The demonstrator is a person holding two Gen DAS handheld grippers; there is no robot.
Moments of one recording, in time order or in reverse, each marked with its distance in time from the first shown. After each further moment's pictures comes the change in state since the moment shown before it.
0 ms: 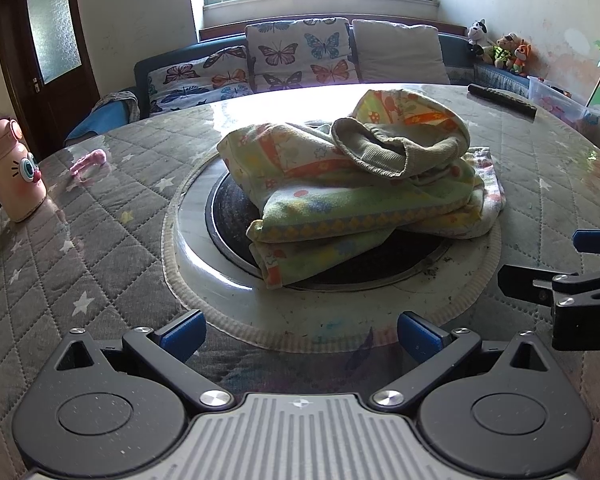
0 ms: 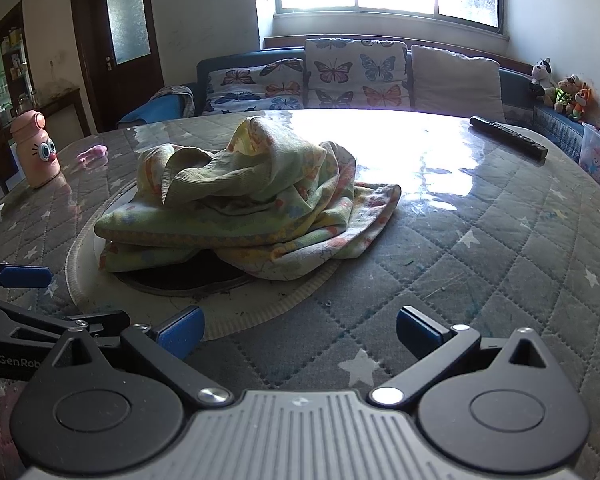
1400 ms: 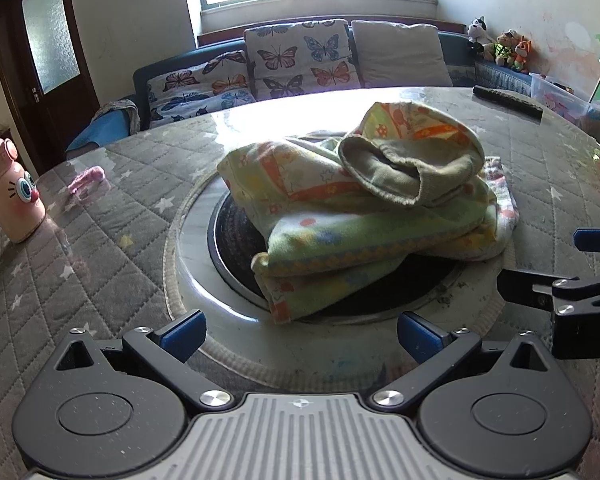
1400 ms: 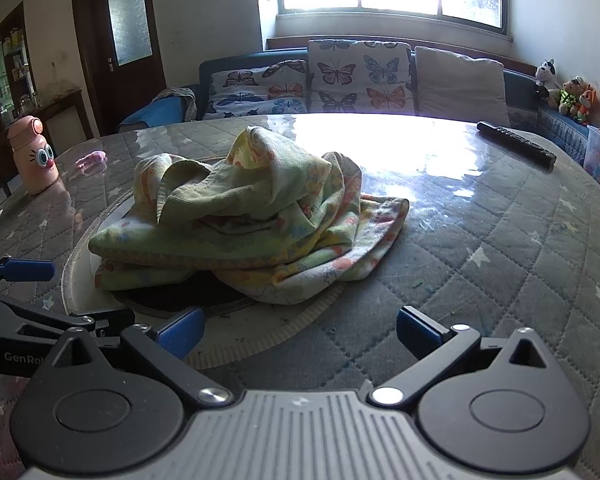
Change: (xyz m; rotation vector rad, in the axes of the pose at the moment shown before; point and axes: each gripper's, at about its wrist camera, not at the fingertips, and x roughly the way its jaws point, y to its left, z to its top) left arm 0.010 0.002 0.020 0.024 -0.015 0.013; right arm 0.012 0.000 0.016 -0.005 0.001 0.011
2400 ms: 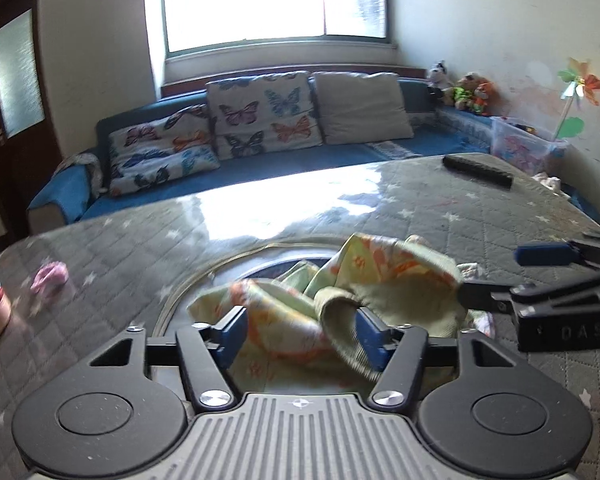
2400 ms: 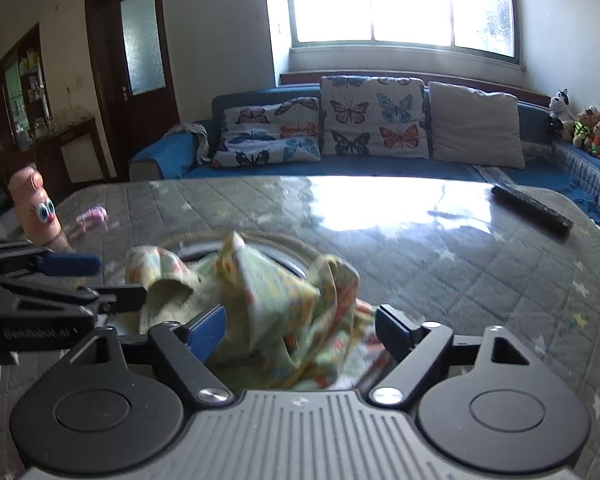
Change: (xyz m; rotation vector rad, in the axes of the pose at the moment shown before) left arm 0.008 0.008 0.084 0.049 -0.143 -0.145; right arm 0.011 -0.021 0.078 -0.019 -0.105 0.059
